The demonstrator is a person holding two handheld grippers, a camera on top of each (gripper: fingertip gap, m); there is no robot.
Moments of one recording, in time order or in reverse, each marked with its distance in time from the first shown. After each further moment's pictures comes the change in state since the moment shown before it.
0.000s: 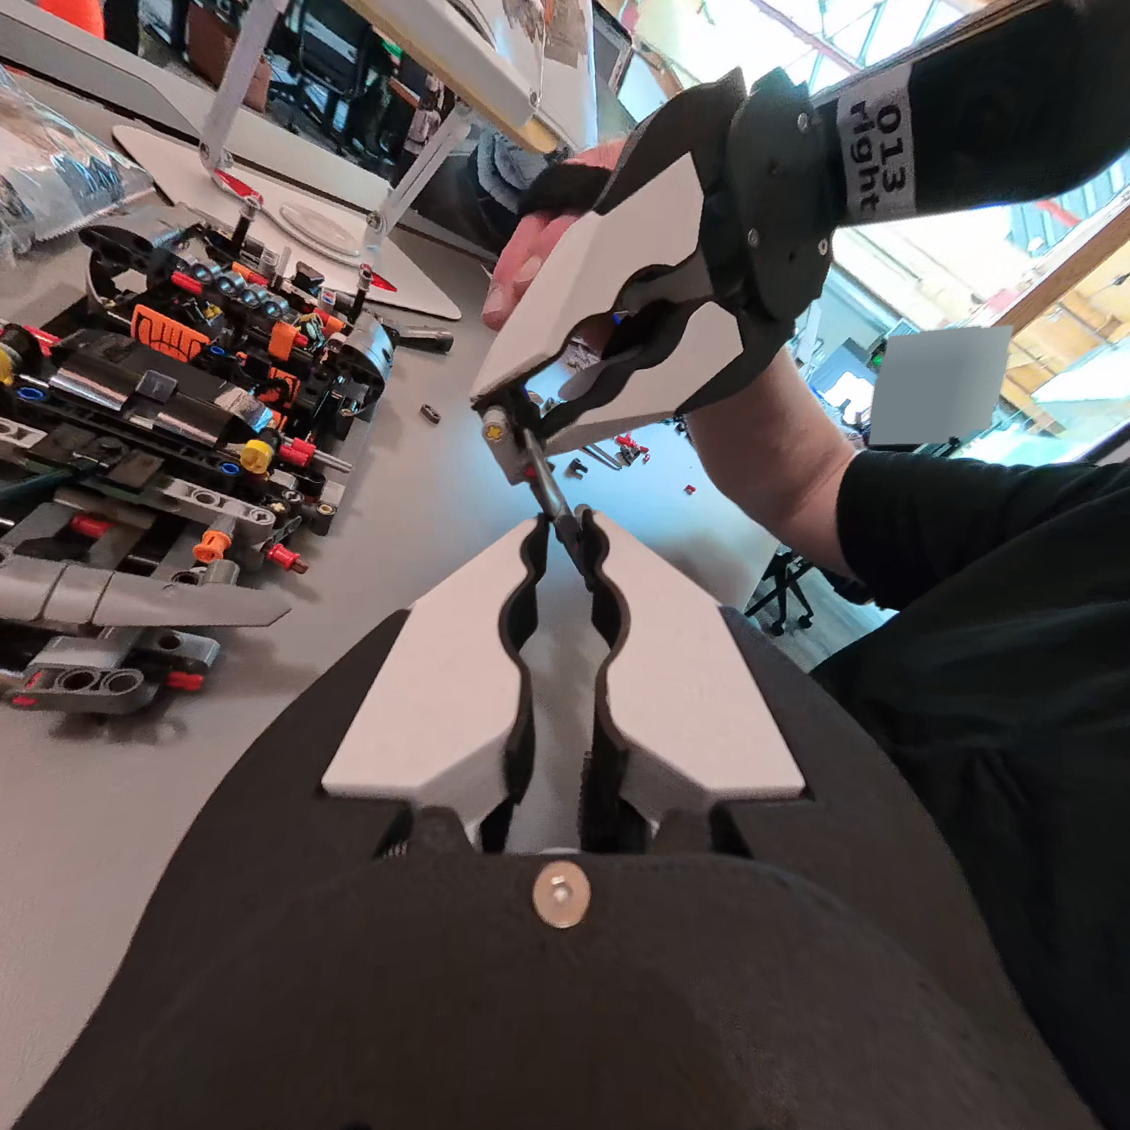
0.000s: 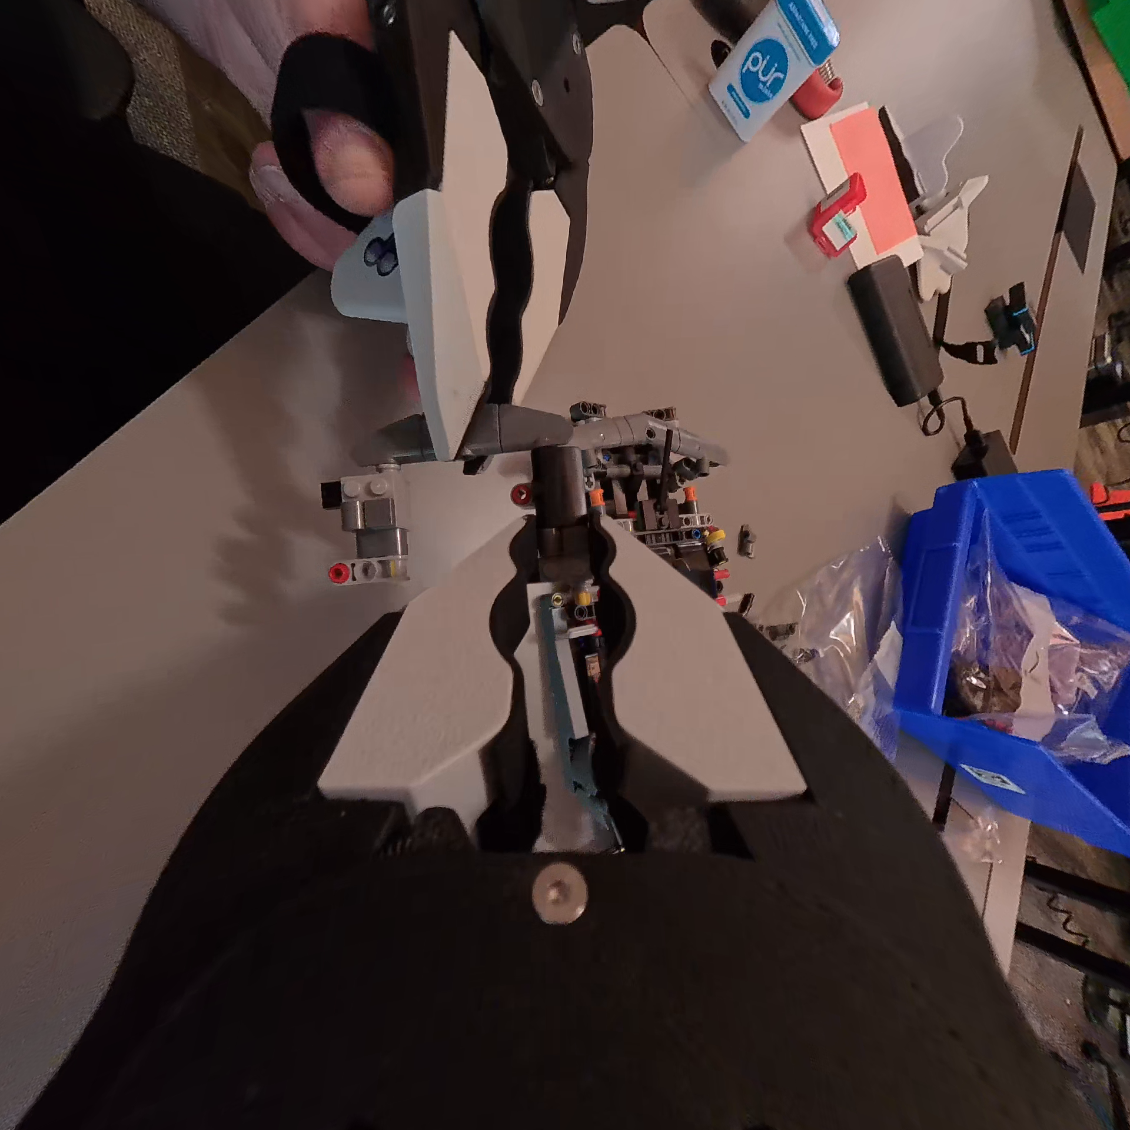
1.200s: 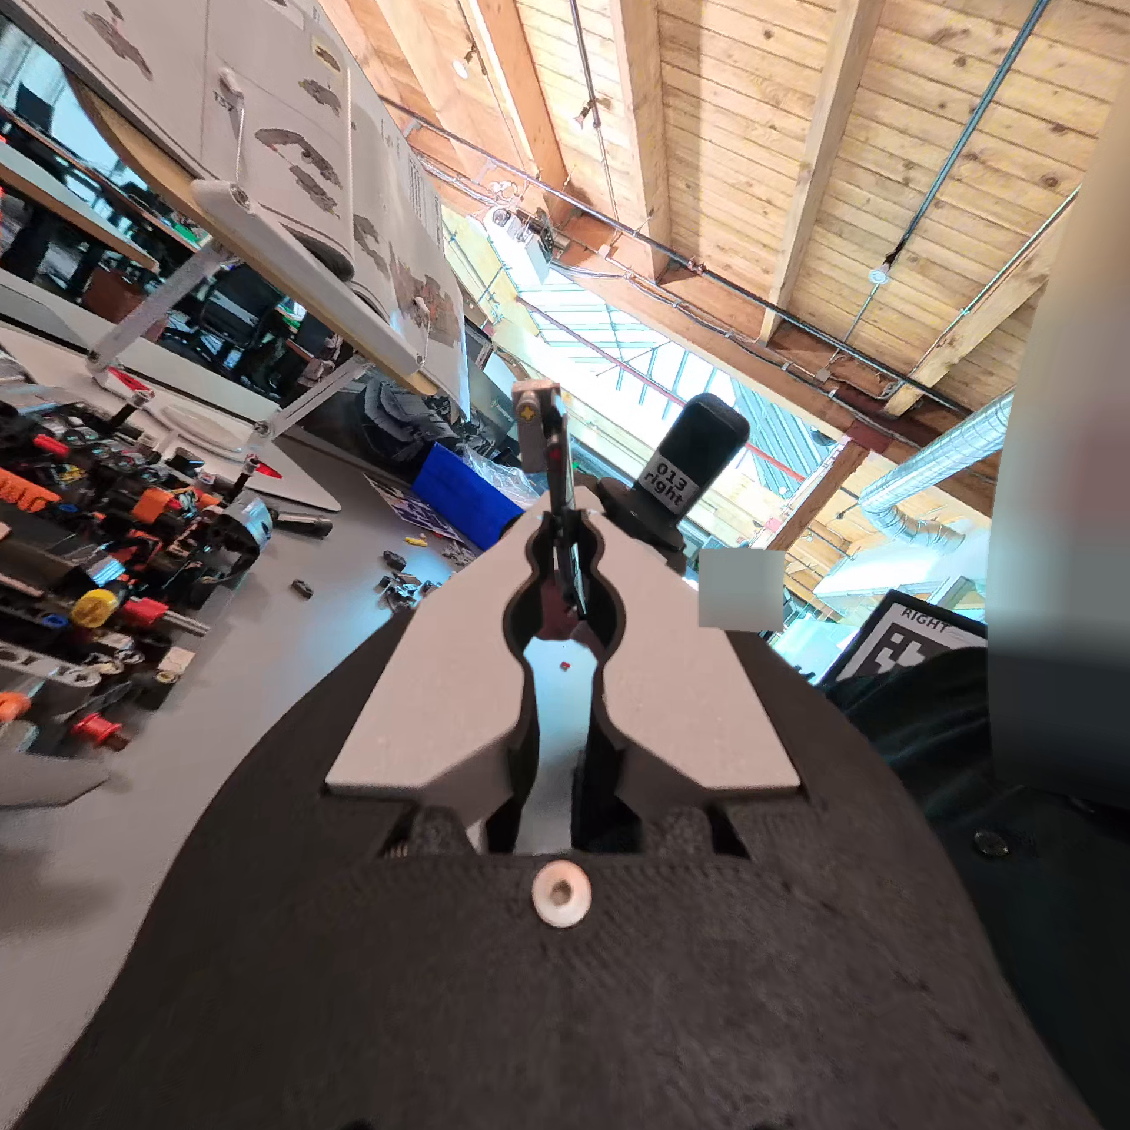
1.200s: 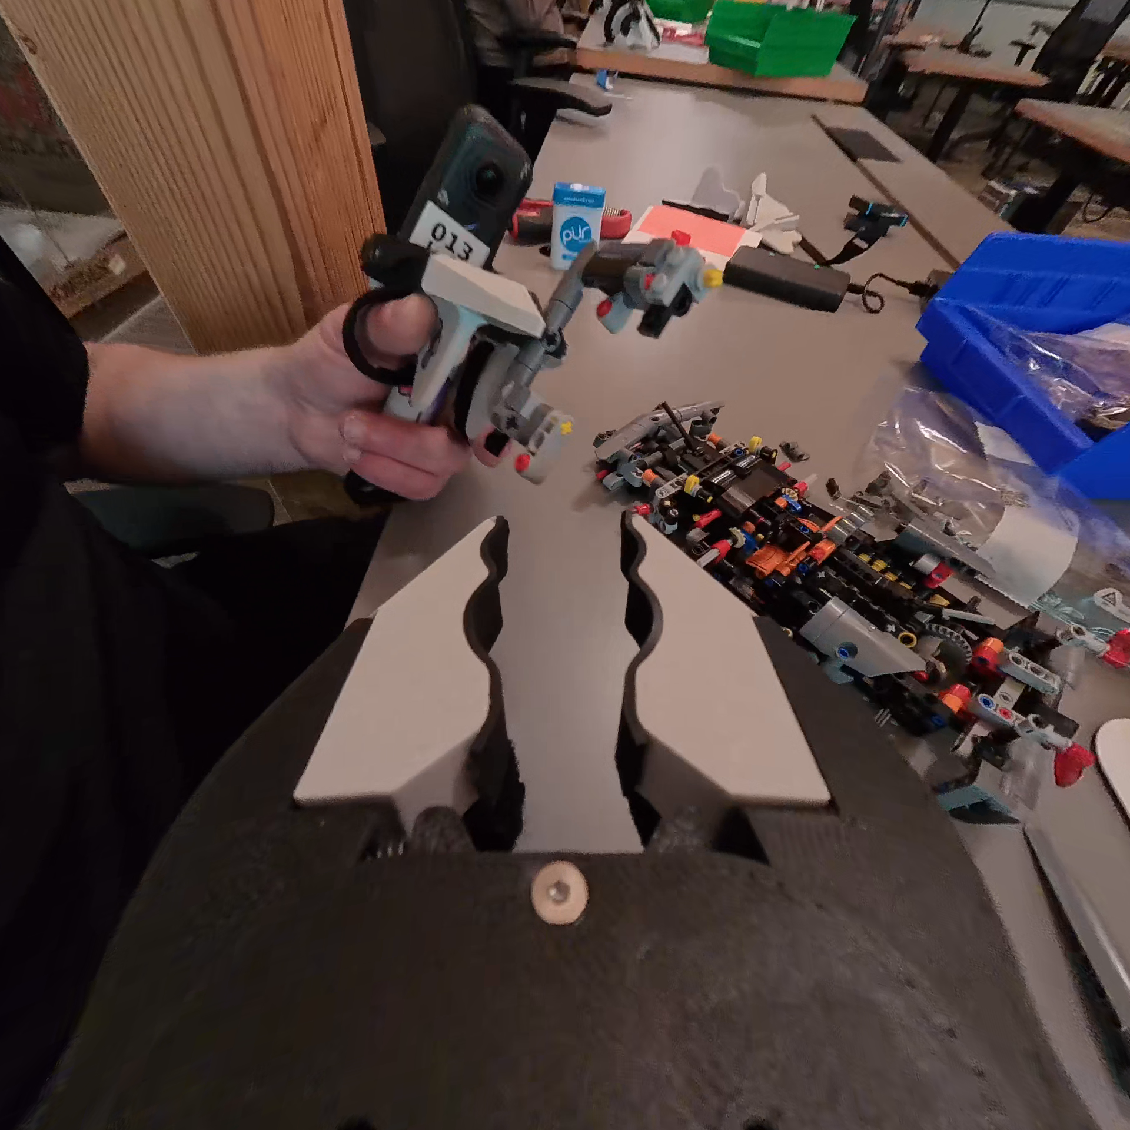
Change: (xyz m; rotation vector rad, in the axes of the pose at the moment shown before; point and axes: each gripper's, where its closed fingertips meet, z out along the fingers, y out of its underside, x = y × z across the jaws) left arm 0.034 -0.049 -0.001 0.401 0.243 -0.110; right arm -0.038 0.002 -0.065 0.344 0.170 0.632
